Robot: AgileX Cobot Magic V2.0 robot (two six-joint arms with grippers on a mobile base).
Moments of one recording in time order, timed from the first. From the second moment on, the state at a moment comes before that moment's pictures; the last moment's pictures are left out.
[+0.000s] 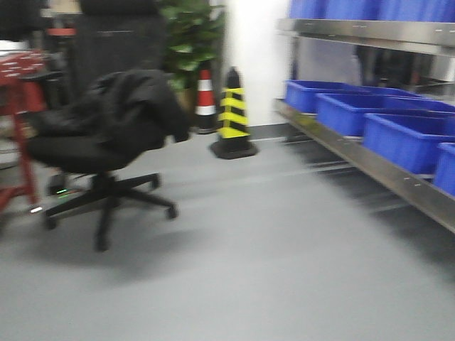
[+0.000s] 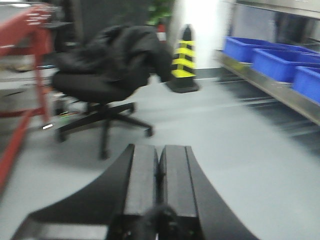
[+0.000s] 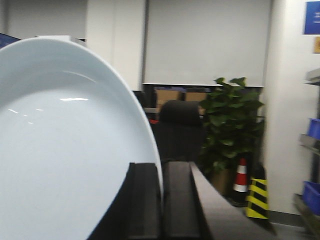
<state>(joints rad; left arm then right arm) -0.09 -0.02 0.03 -0.04 0.12 0.03 0.46 0.05 -0.45 0.42 0.11 -0.38</state>
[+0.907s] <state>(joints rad) -0.09 -0.02 0.03 -0.04 0.12 0.03 0.46 0.05 -0.45 0.42 0.11 -0.38</state>
